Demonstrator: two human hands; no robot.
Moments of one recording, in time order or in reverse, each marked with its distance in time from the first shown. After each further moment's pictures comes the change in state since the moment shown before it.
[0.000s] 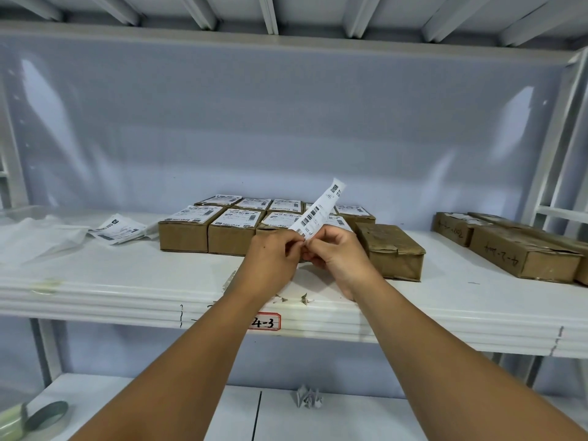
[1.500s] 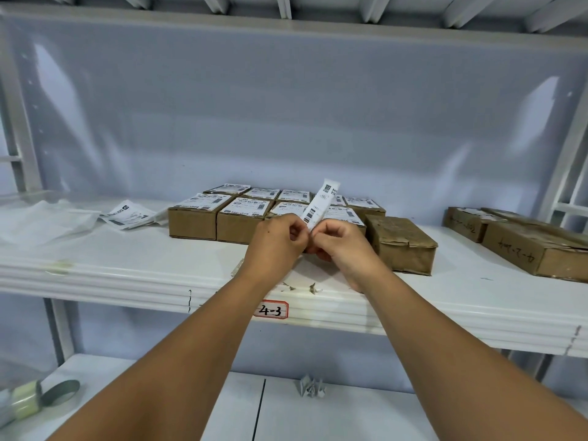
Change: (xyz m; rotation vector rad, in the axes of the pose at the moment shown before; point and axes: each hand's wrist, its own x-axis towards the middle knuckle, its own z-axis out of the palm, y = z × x) left_hand 0.002 0.000 -0.002 -0.038 0.016 -0.138; right_hand -0.003 -0.001 0.004 -0.176 -0.057 -0.003
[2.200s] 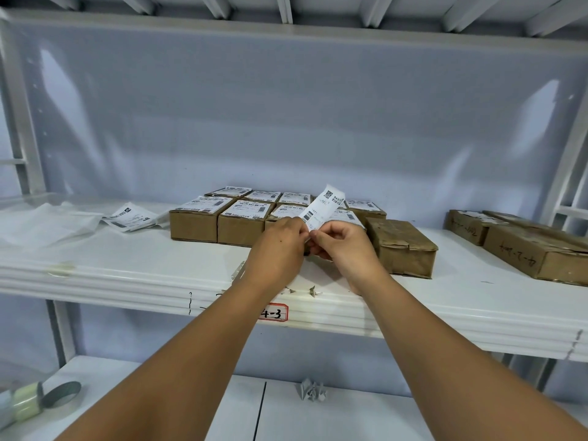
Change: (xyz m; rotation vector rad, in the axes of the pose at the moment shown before) left_hand -0.001 -0.001 0.003 0.293 -0.057 0.104; right_hand 0.002 0.003 -0.001 0.004 0.097 -0.021
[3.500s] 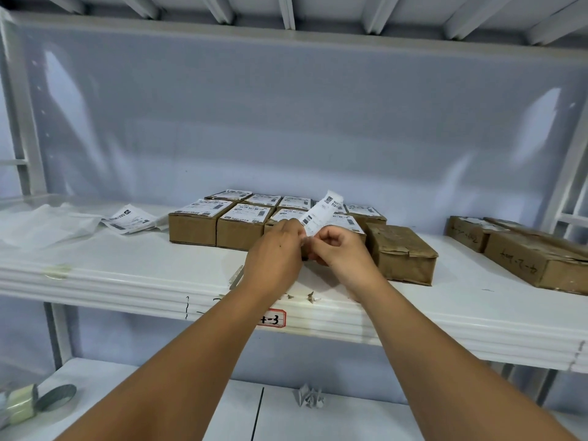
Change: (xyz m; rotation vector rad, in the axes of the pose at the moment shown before) left_hand -0.001 0.001 0.000 0.037 0.007 -0.055; right_hand 0.004 0.005 0.000 -0.122 -0.016 -0.001
